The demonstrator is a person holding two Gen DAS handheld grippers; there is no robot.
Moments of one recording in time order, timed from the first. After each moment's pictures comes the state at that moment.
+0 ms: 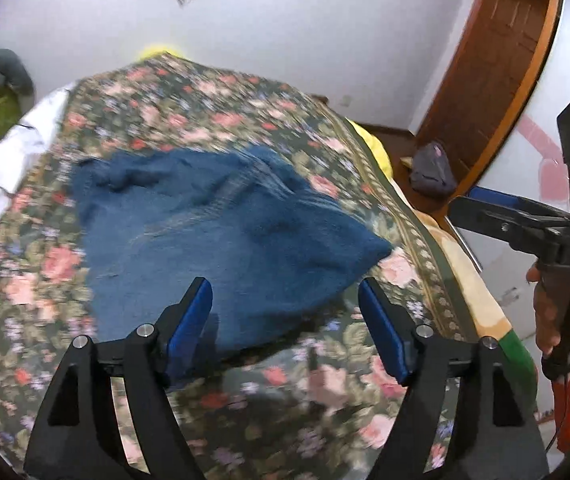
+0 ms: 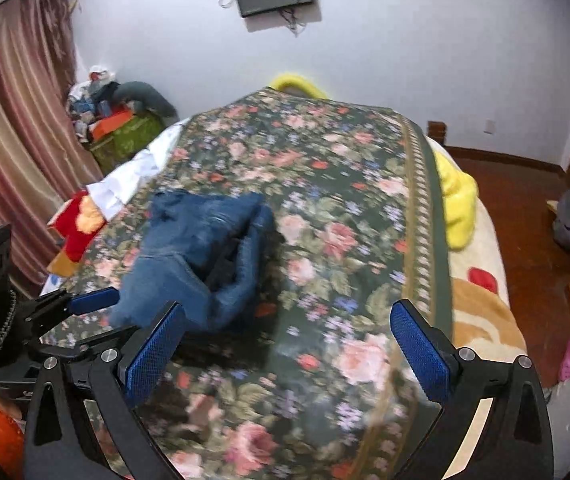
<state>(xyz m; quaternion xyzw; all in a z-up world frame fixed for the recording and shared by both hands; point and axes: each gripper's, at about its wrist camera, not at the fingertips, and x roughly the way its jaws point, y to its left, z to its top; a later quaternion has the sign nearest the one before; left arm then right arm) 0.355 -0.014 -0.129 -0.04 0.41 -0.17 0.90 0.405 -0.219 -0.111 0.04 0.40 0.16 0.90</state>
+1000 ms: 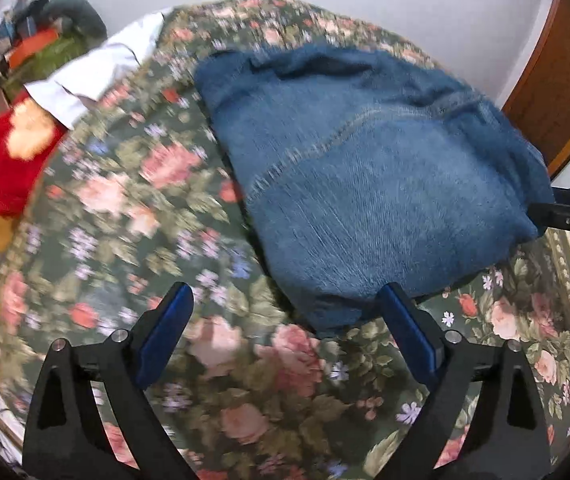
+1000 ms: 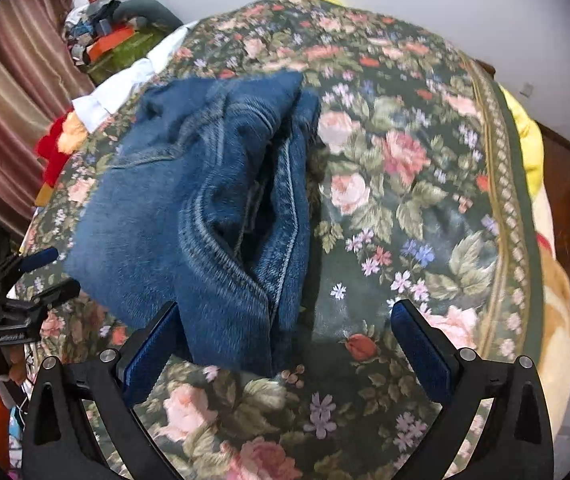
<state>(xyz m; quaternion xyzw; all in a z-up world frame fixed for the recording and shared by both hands) 0.348 0.090 -0.213 -0.03 0.48 -0.04 0.87 0.444 -0.171 -0.200 -0.02 0.52 0.18 0.83</state>
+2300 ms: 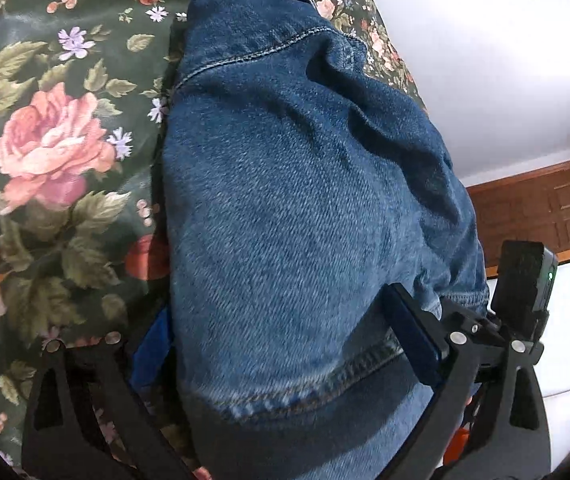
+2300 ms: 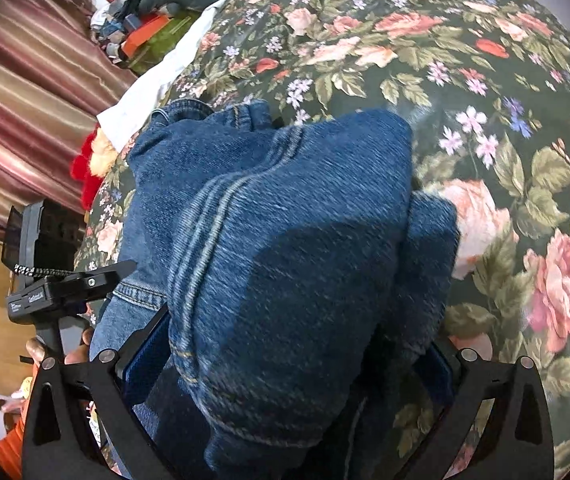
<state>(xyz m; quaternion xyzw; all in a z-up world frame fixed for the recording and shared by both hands) 0.500 0.139 -0.287 -0.37 0.52 -0.13 0.75 0.587 -0.107 -0.261 0.06 0.57 0.30 0.76</state>
